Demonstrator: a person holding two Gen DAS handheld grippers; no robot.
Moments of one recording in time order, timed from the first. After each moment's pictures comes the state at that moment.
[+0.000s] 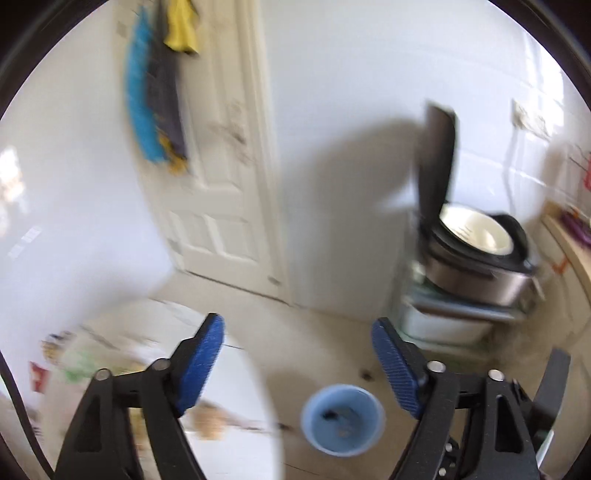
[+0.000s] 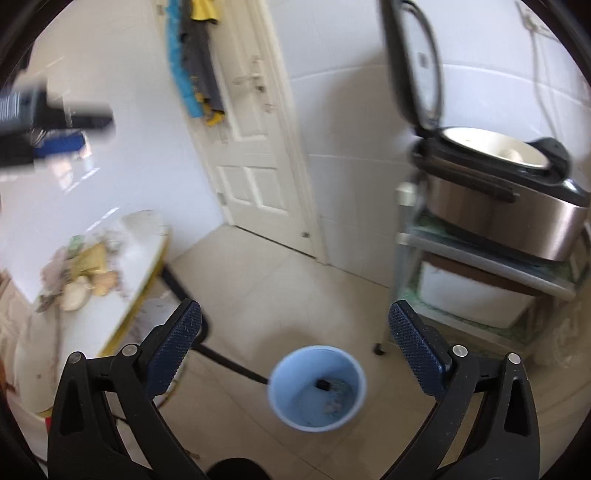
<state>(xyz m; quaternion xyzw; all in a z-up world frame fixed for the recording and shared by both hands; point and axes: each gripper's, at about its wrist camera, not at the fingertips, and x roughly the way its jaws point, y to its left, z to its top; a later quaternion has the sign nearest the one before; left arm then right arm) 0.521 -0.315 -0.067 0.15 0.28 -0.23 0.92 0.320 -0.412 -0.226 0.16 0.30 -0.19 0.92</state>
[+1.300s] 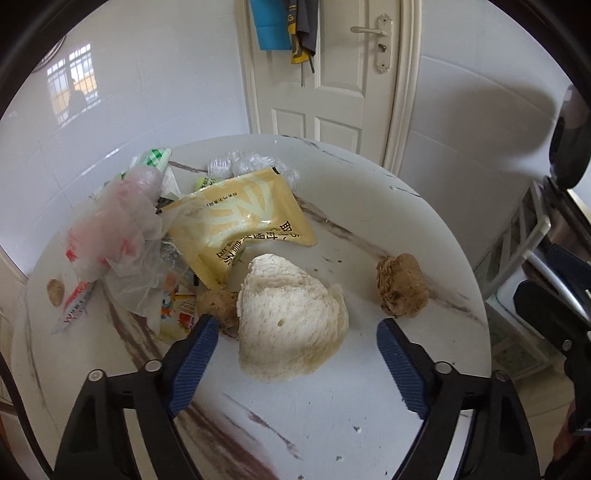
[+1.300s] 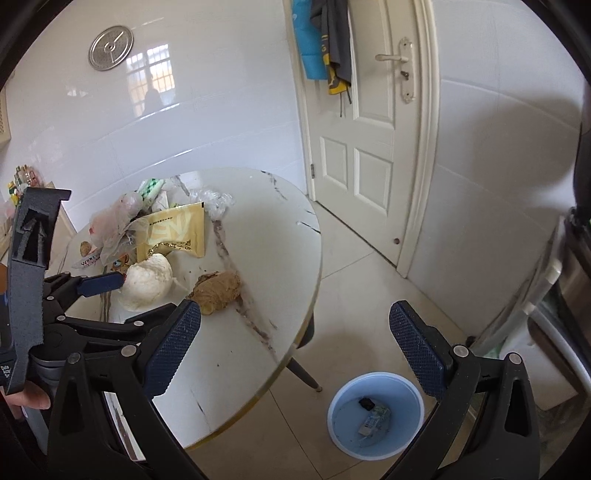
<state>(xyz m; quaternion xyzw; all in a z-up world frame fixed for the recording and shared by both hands) 0.599 -0.165 -0.268 0.06 0.44 -0.09 0.89 0.473 -0.292 -0.228 0.06 0.36 -0.03 0.93</state>
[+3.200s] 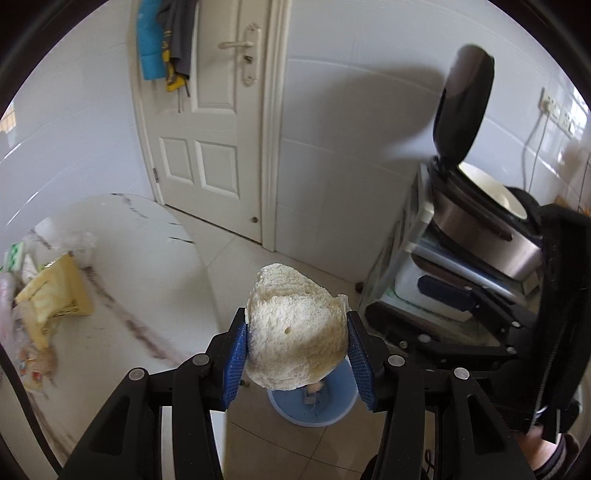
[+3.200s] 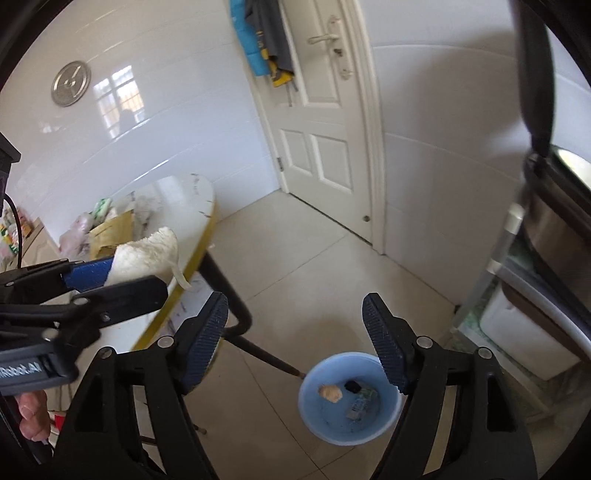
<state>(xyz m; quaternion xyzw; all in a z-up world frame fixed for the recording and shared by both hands) 0.500 -0.278 -0.210 0.08 0.42 -0.28 0.86 0.416 -0.417 -0.251 0.13 0.36 -0.08 0.92</state>
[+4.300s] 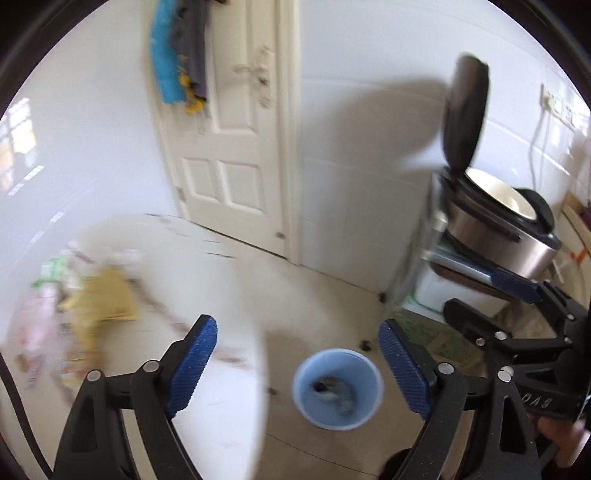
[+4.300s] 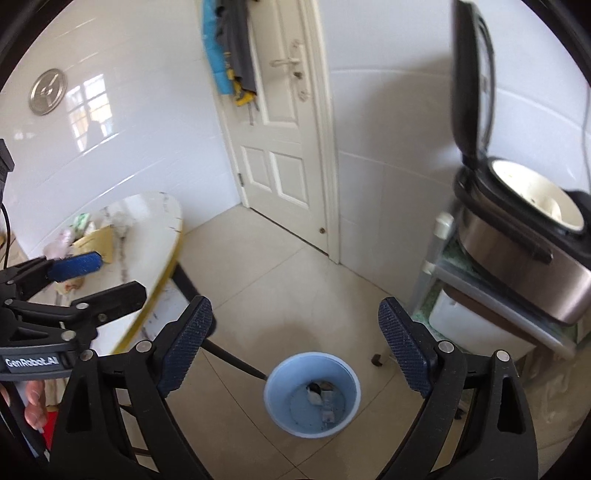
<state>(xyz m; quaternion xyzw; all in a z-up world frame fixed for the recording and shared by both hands) 0.504 -0.268 -0.184 0.11 0.37 -0.22 0.90 0.371 -0.406 -0.203 0.10 0.34 -0.15 0.92</state>
